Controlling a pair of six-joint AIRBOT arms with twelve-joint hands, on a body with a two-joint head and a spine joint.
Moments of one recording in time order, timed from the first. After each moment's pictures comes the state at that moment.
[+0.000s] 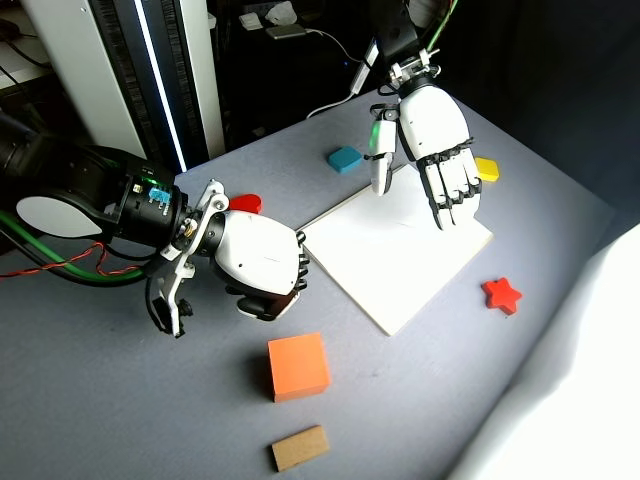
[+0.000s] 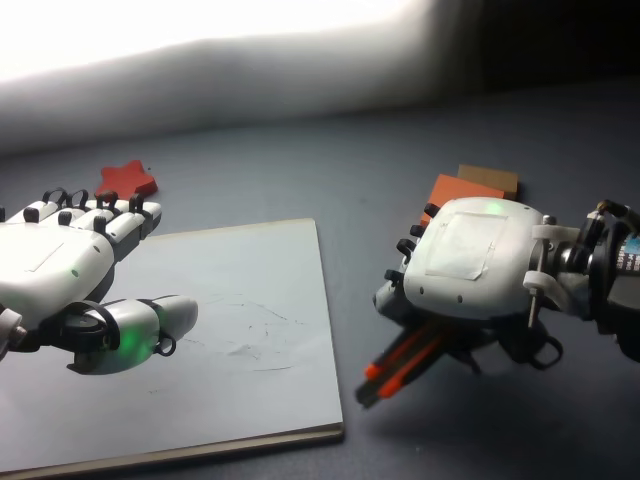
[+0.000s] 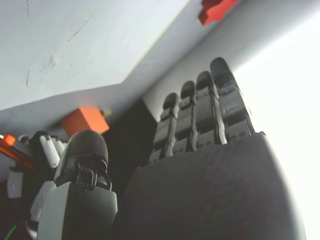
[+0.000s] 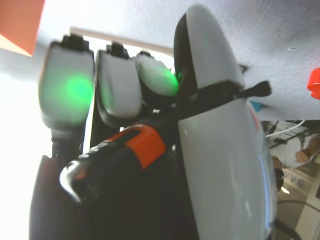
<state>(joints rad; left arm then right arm) 0.66 -0.77 0.63 -1.14 -0.83 1.89 -0.47 -1.16 1.03 -0.12 0.17 -1.19</state>
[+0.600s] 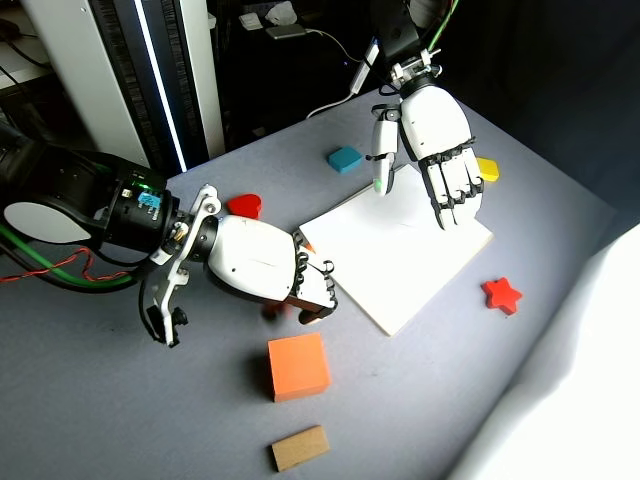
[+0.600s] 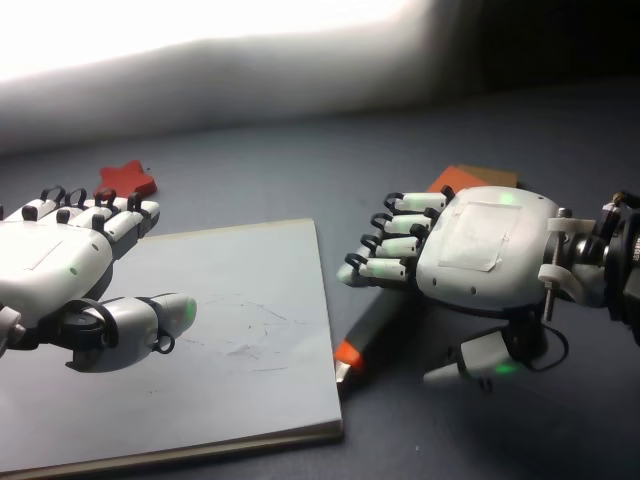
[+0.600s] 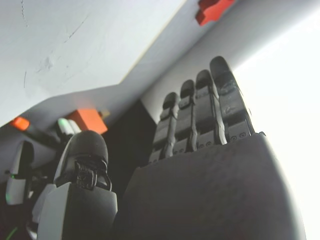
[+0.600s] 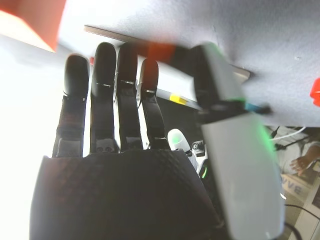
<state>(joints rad) 0.66 -0.77 0.64 -1.14 -0.83 1.89 -0.47 -1.14 1.03 -0.13 0.19 -1.21</state>
